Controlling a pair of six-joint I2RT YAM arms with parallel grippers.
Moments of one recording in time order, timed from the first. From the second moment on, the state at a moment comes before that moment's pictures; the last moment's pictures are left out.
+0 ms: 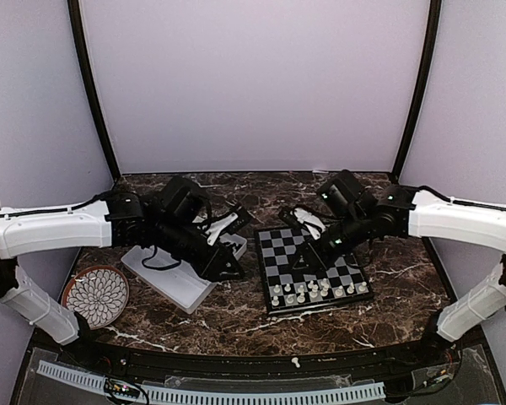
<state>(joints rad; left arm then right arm) -0.93 1.46 1.14 -0.56 0.37 -0.25 0.91 1.45 1.13 -0.65 -0.37 0.17</state>
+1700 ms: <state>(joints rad) -1.48 2.01 1.35 -0.39 0.11 0.42 0.92 0.95 0.90 -0.88 -0.15 0.45</state>
